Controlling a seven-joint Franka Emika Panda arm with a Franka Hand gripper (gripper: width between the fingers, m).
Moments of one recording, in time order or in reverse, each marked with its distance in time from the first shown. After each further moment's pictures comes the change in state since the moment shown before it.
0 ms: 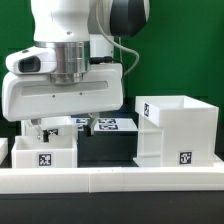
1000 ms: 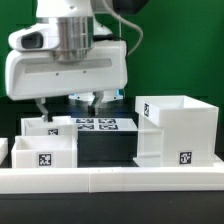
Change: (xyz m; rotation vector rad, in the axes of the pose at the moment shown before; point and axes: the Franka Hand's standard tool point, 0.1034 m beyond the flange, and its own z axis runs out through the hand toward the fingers) arm -0.006 0.003 -0.020 -0.001 0.015 0.019
